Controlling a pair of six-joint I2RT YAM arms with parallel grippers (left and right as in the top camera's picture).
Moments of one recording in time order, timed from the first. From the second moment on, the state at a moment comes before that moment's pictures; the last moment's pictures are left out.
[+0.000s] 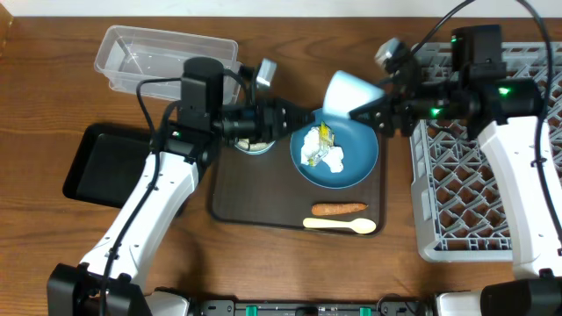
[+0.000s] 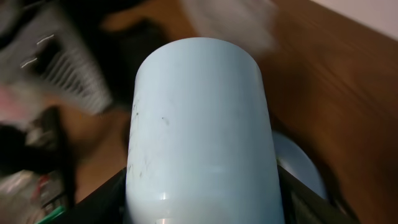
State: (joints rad) left arm -0.27 1.47 1.10 -0.25 1.05 -0.73; right arm 0.07 1.57 1.55 -0.99 -0.85 -0.47
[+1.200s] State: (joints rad) left arm -0.10 1.17 1.10 -0.91 0.17 -0.35; right arm -0.74 1.79 1.76 -1.32 -0.14 0.10
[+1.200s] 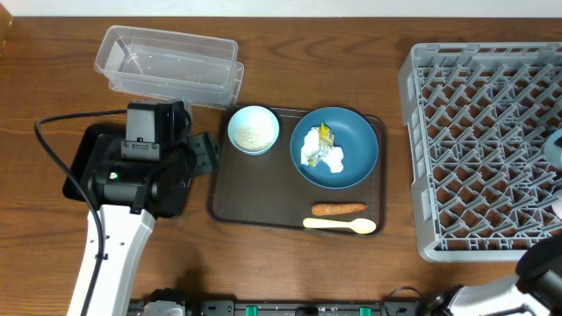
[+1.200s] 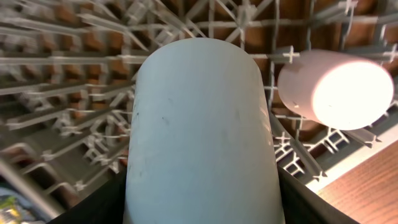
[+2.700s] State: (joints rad) left arm -0.10 1.17 1.10 -0.92 0.17 -0.35; right arm -0.74 1.95 1.76 -1.38 0.02 0.14
